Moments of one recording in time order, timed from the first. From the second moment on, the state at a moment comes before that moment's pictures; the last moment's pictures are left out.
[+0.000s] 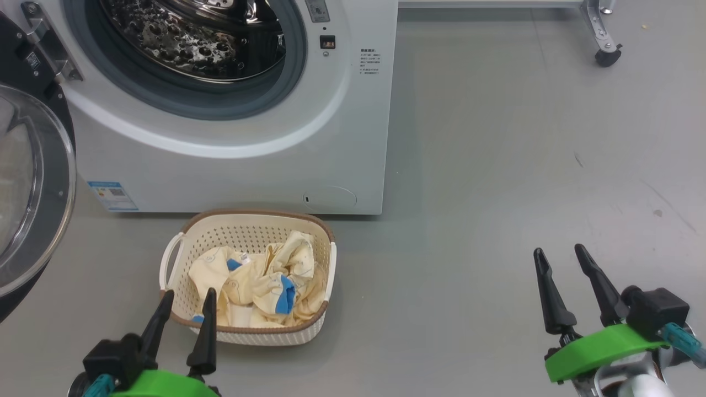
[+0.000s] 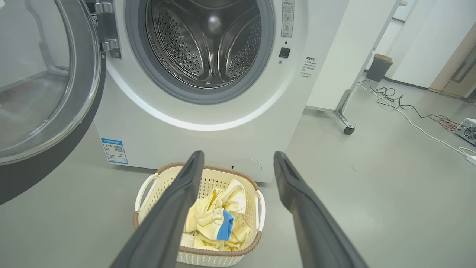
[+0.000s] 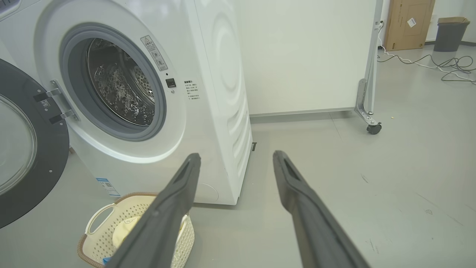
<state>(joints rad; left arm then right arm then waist) -0.01 0.20 -0.22 0.16 -0.40 -0.03 -0.19 0.05 -0.09 0.08 0.09 0.26 0.13 -0.22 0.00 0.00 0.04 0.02</state>
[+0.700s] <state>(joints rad) -0.04 0.20 -0.23 0.18 -0.48 -0.07 -0.18 0.05 -0.09 0.08 0.10 0.26 0.13 -0.22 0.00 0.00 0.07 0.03</state>
